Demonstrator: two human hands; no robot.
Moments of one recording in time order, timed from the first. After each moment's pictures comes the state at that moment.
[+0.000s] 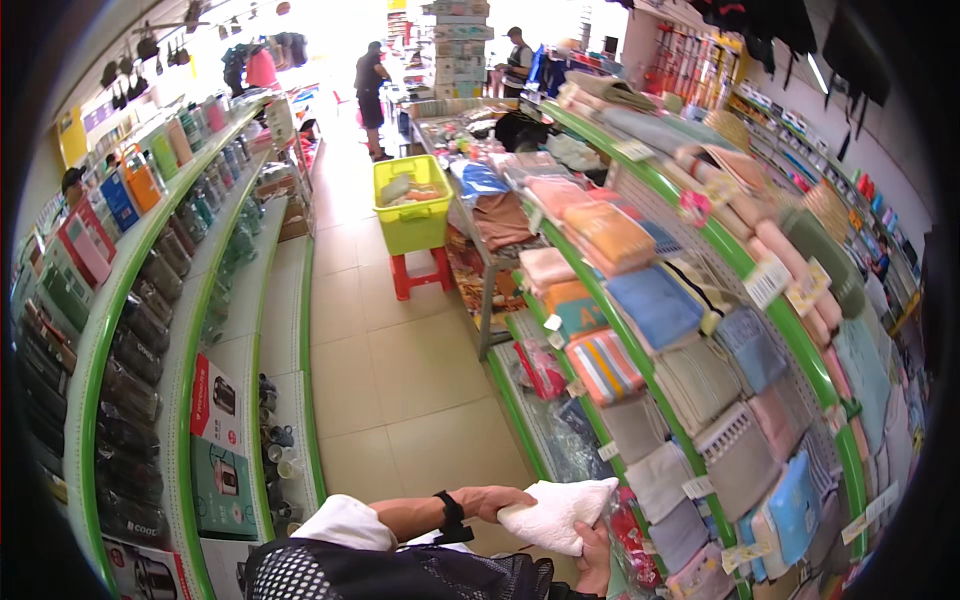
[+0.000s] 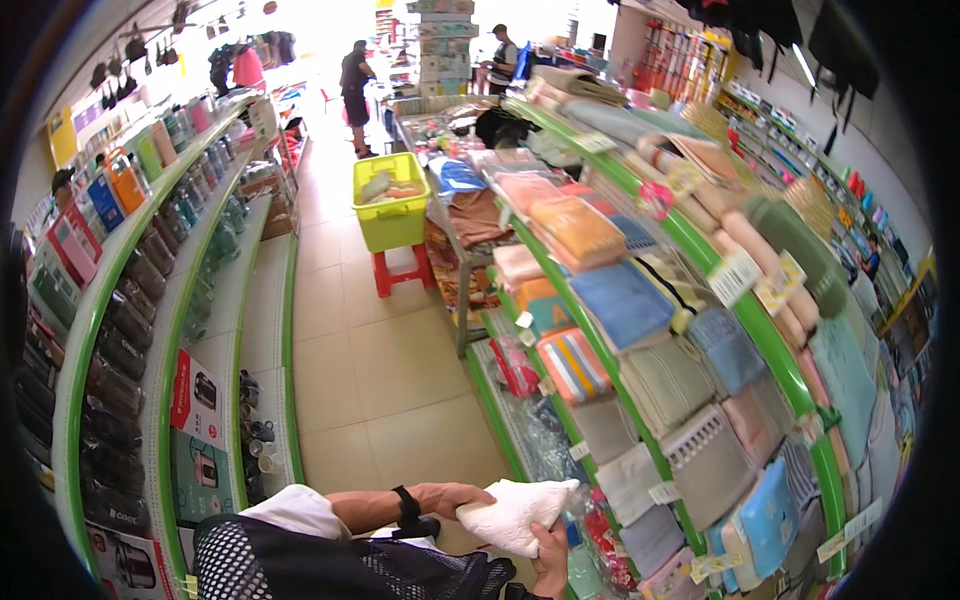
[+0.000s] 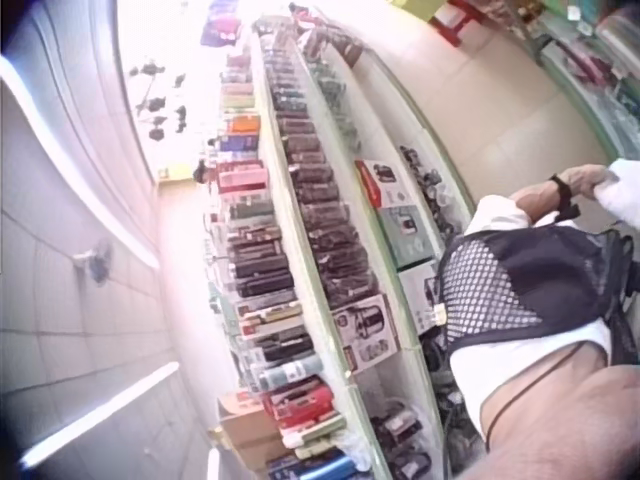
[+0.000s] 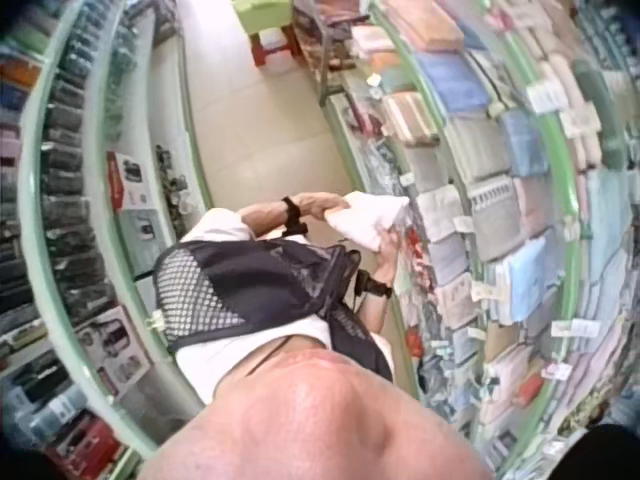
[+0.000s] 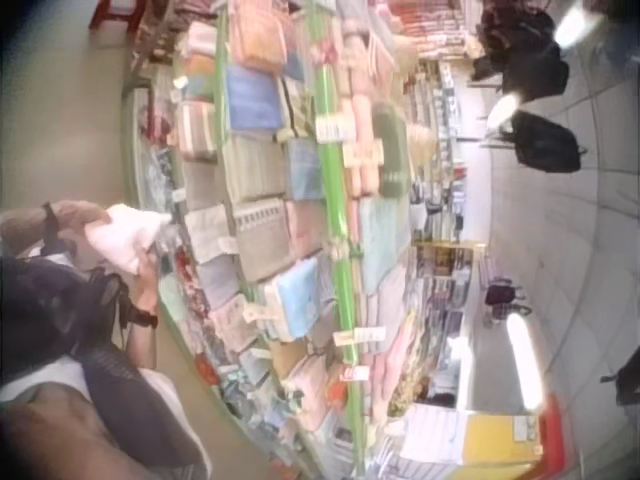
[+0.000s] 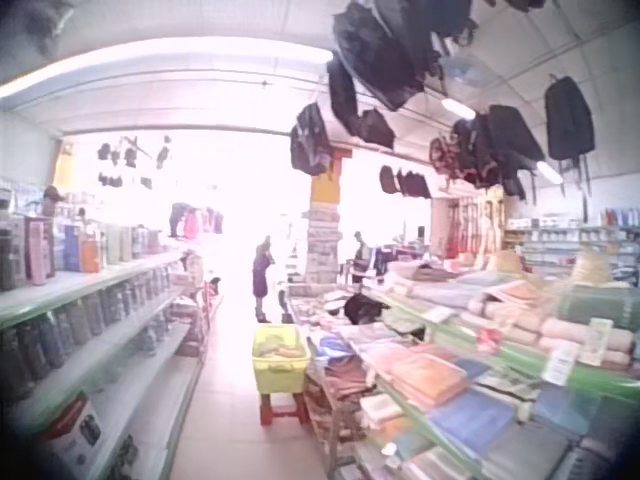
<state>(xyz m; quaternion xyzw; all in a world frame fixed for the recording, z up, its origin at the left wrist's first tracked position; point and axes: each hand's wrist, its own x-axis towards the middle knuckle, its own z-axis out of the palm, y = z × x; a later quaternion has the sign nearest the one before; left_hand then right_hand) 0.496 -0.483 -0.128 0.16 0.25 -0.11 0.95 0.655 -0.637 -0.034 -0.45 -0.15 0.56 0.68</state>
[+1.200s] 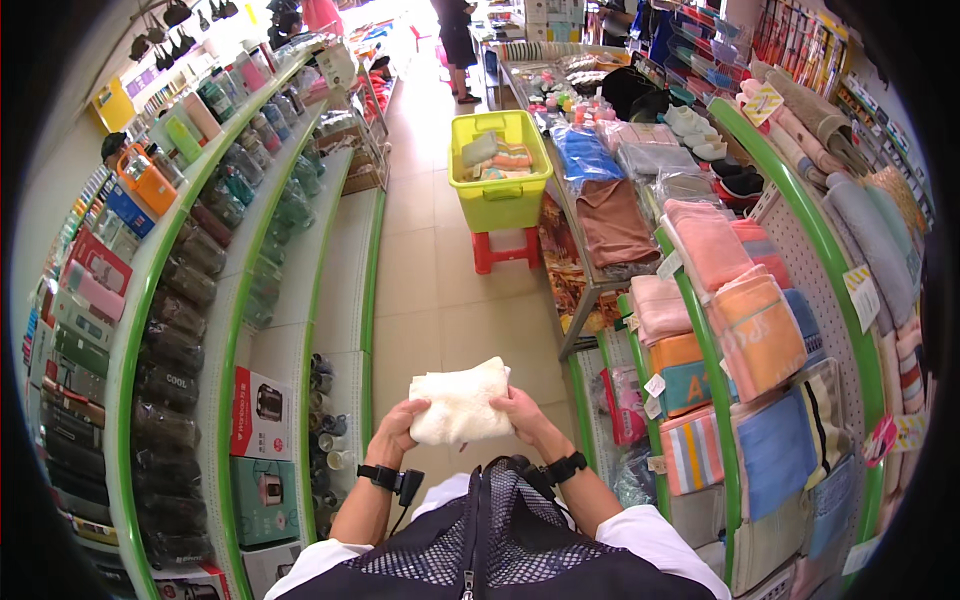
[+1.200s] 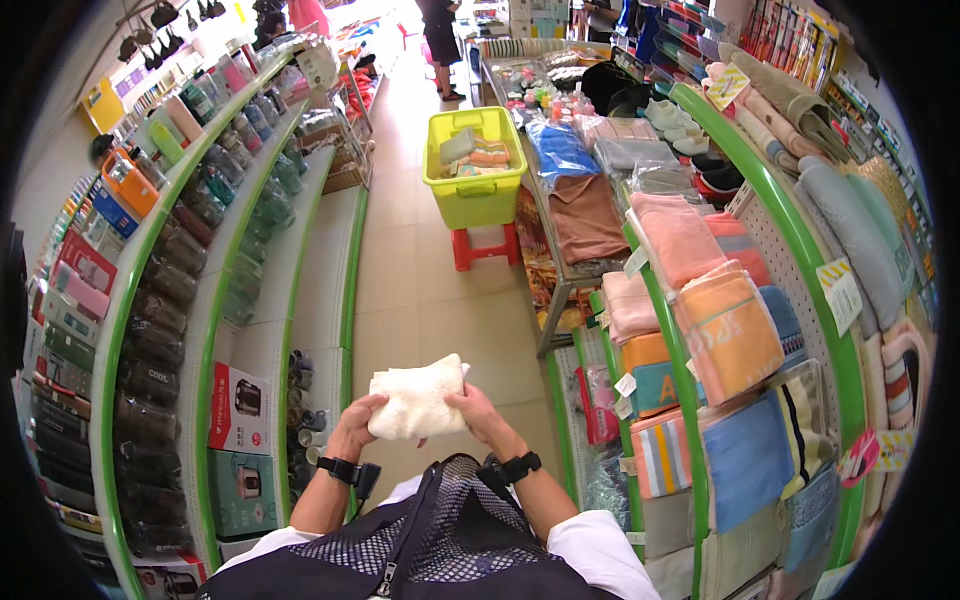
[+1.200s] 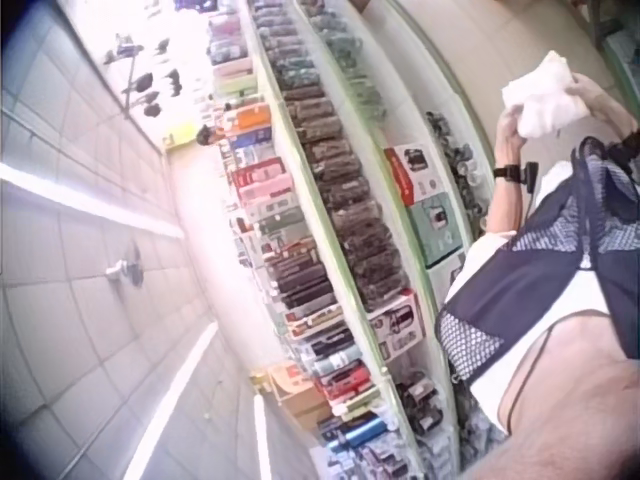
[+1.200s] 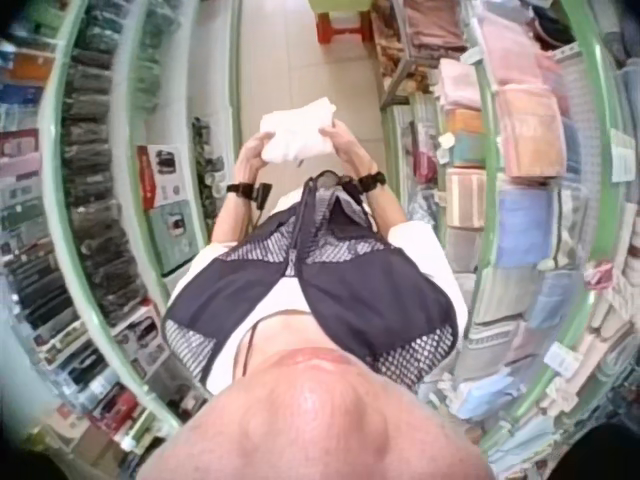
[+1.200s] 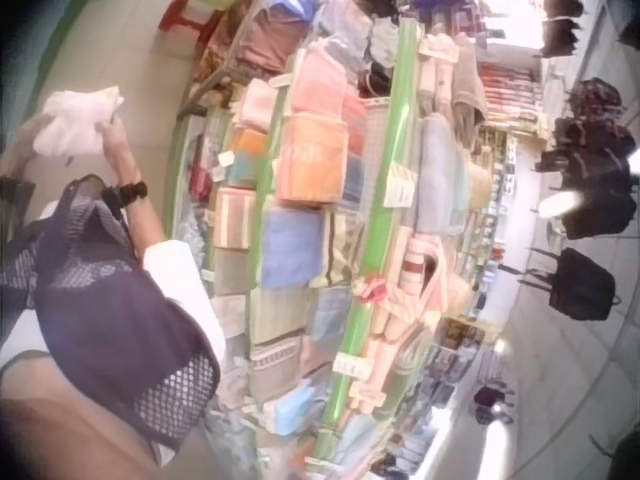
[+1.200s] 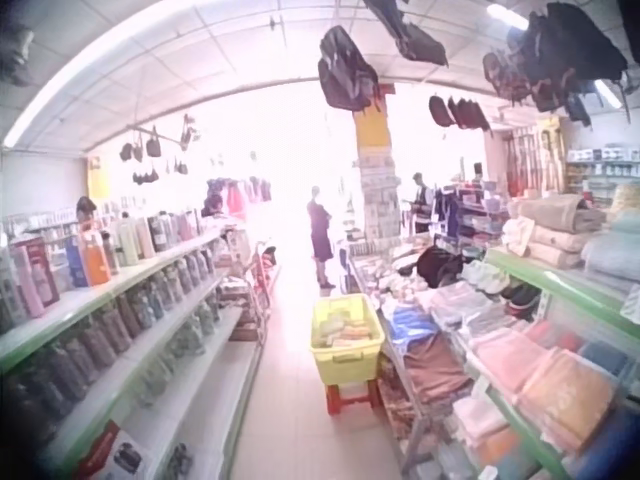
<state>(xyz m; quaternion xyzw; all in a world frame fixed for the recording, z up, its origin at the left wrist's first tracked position) 0.240 -0.078 -0.040 0.05 0.36 0.49 0.79 0.474 -0.031 -0.043 -0.33 -0.31 0.84 0.31</state>
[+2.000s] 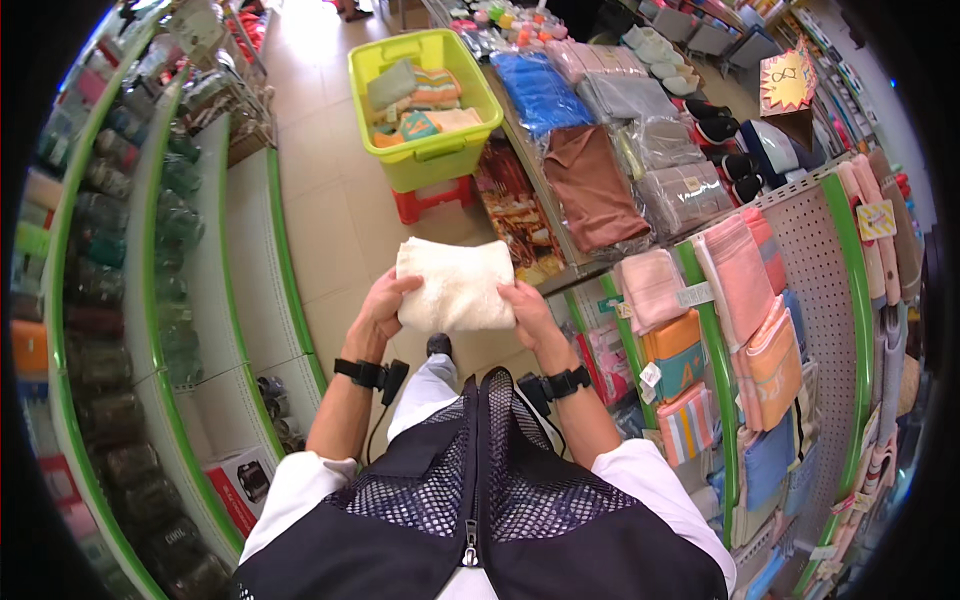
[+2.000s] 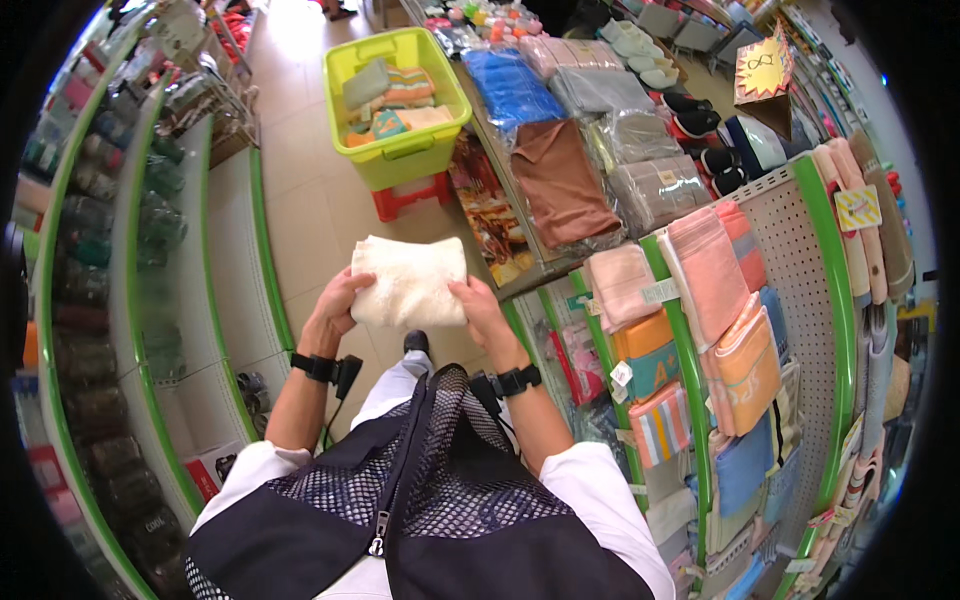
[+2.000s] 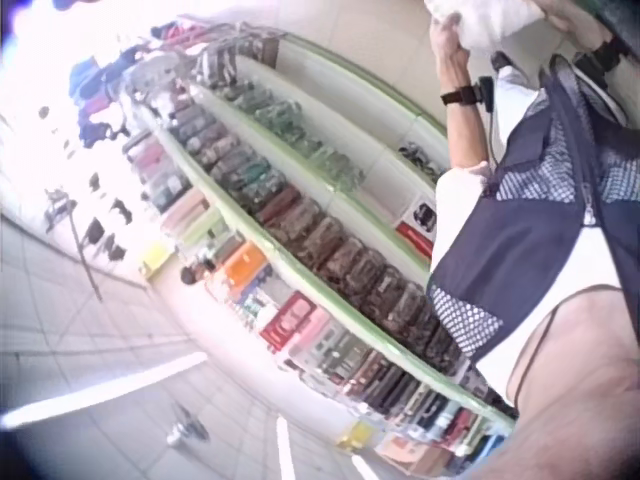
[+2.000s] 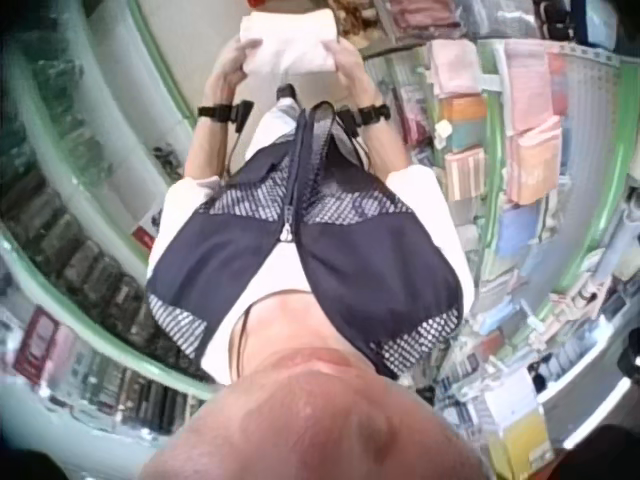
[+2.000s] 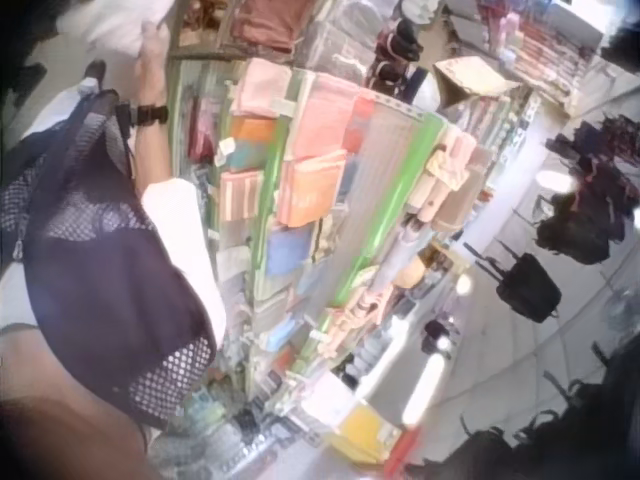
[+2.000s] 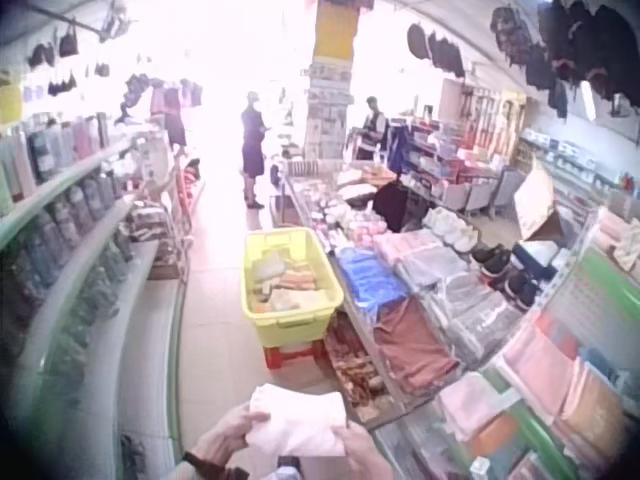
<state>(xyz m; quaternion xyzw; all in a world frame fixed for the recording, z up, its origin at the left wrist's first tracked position) 0.163 0.390 -0.031 0.20 0.36 0.40 0.82 0.393 0.344 -0.052 -0.45 -0.19 0.73 0.48</state>
